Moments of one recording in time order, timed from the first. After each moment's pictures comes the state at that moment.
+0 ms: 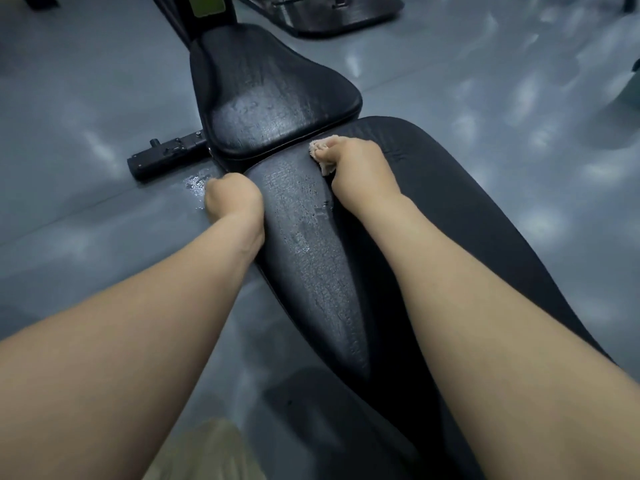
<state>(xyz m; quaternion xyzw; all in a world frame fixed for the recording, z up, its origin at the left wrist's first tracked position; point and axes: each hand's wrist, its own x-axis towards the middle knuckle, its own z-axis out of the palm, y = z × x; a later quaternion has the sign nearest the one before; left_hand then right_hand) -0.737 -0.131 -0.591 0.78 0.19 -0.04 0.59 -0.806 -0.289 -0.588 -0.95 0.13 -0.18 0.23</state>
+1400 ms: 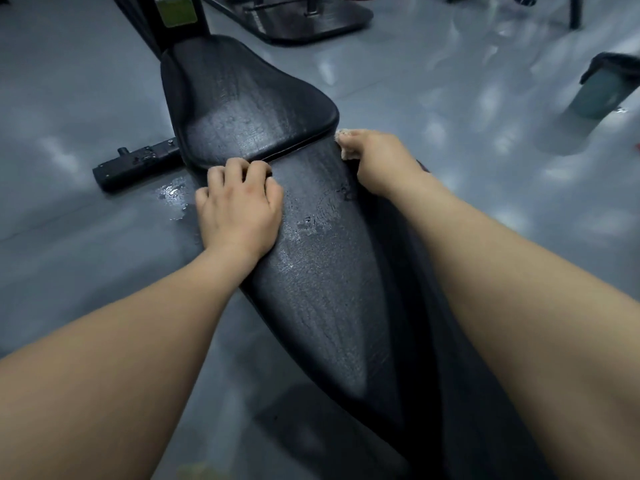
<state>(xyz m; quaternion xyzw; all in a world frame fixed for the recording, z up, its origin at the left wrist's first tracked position) -0.750 -0.139 -0.596 0.93 -0.25 0.13 0.22 -0.810 -0.375 -0.579 -0.96 0.17 -0.12 0.17</state>
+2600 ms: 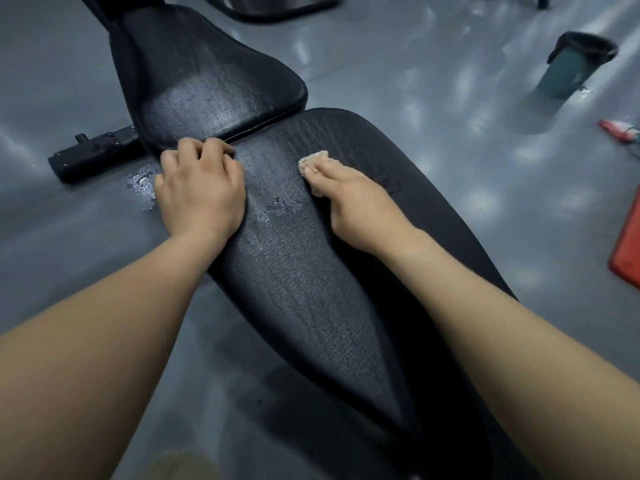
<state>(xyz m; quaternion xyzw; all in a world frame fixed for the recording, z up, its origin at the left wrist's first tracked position) -0.751 -0.140 -0.597 0.93 -0.21 0.15 0.24 -0.893 -0.315 -0.615 -0.98 0.06 -0.18 0.12</state>
